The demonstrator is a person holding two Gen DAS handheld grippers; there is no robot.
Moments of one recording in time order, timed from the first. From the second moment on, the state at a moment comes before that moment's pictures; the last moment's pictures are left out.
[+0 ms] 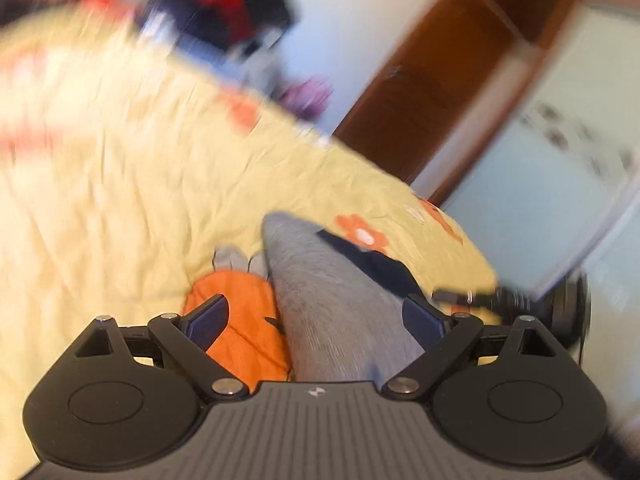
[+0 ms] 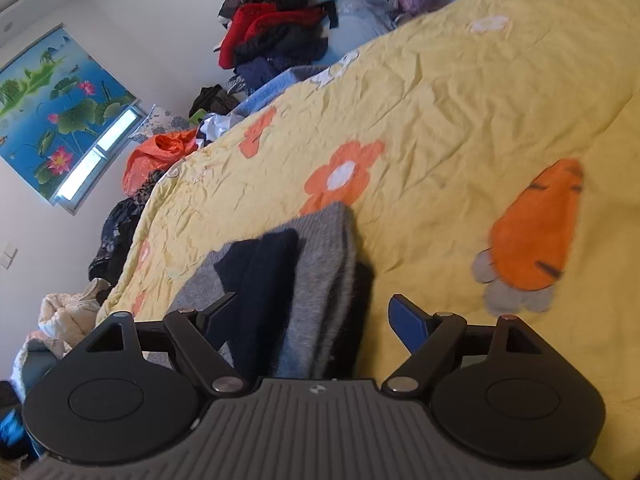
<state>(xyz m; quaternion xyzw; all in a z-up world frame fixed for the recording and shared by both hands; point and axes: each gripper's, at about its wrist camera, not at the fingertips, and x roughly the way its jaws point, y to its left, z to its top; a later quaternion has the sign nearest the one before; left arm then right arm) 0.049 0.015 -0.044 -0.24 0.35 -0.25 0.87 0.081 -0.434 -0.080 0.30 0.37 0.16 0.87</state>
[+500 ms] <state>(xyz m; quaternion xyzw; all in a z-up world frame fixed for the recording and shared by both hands) 0.142 -0.040 -0.084 -0.25 0.44 -0.25 0.83 0.103 -0.402 -0.089 0.26 0.39 0.22 0.86</state>
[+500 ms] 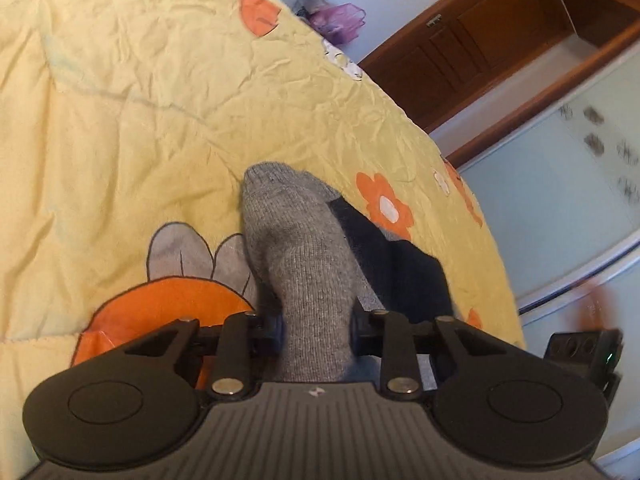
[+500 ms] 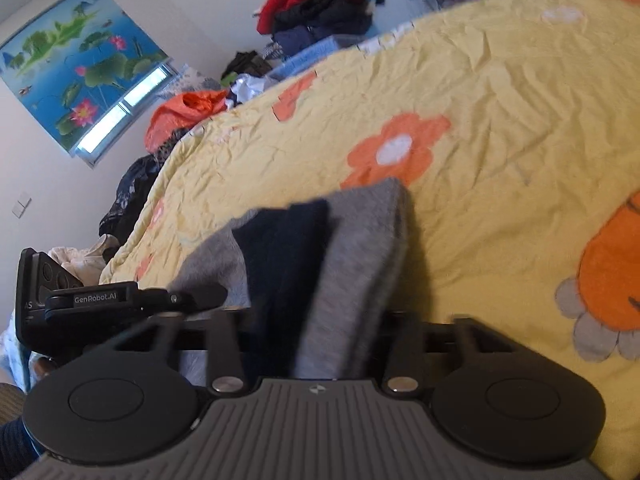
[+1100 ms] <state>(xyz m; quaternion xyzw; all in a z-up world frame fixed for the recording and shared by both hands) 0.112 -0.038 -0.032 -0.07 0.33 -0.21 0.92 0.122 -0.391 -0.090 0.32 0.36 0.18 0.86</state>
